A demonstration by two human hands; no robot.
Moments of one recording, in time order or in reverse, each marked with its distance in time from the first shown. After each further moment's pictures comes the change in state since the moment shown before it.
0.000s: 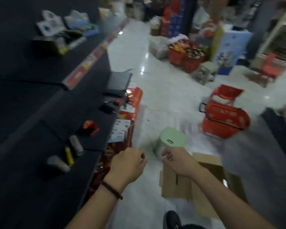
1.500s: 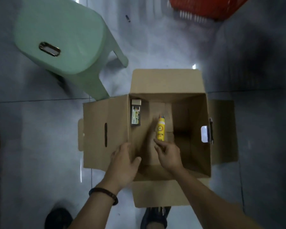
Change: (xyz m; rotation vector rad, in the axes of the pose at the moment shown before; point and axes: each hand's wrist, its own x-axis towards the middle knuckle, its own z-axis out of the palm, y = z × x) left_hand 0.352 0.203 0.852 -0.497 -0.657 -0.399; right_hand 0.214 0.859 0.410 0.464 0.099 0.576
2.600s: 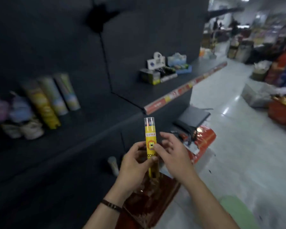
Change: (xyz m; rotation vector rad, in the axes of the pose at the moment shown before) left_hand -0.830 -0.087 -0.594 -0.873 1.137 0.545; right_hand -0.697 -0.916 -0.015 0.235 -0.519 -1.071
